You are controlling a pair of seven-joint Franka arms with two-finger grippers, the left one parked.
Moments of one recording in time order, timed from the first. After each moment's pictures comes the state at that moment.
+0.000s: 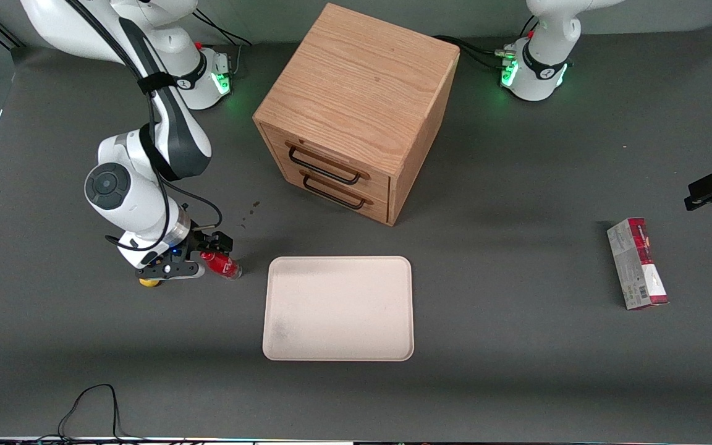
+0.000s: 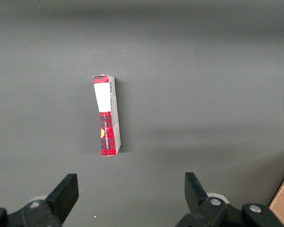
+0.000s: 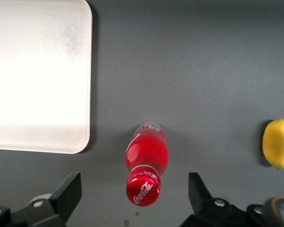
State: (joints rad) arm 0.31 0.29 -0.06 -1.94 0.03 2.27 0.22
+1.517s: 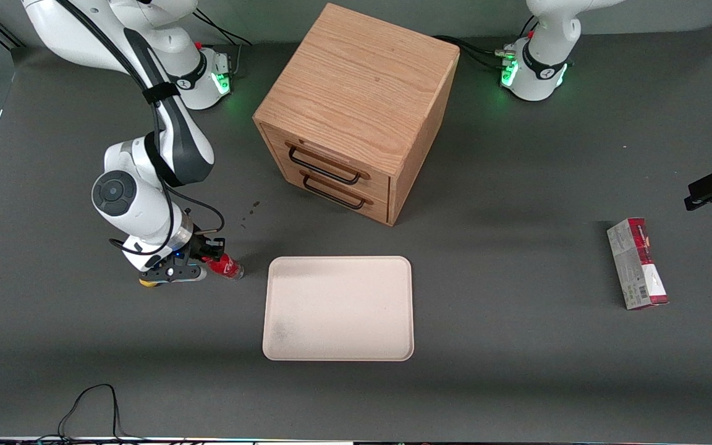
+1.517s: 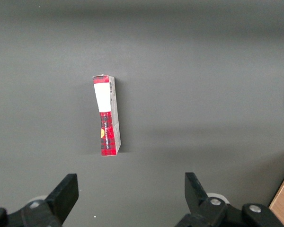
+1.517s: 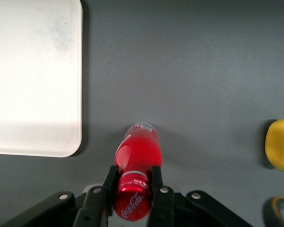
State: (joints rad) arm 0.31 0.32 -0.06 -1.94 0.02 2.28 0.22
